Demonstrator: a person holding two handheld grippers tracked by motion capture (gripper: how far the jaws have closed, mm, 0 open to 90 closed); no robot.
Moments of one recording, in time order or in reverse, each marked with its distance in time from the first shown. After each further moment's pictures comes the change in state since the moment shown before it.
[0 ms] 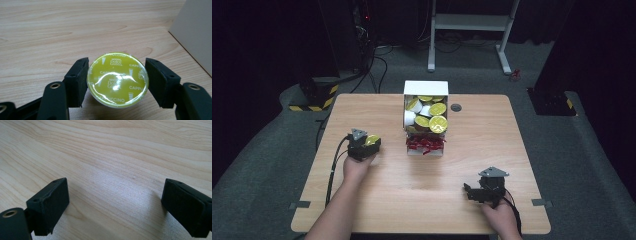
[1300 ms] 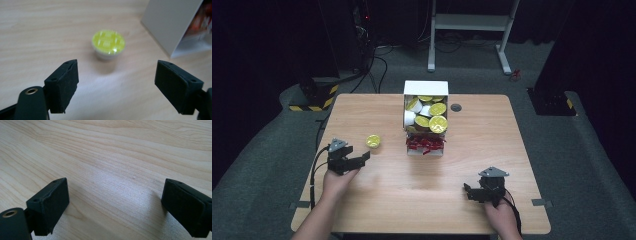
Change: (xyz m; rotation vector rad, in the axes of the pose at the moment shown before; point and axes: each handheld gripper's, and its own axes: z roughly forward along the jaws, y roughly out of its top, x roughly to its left) left arm 0.019 -0.015 -0.090 0.041 -0.120 0.014; right arm 0.000 0.000 0.000 0.000 0.001 -0.001
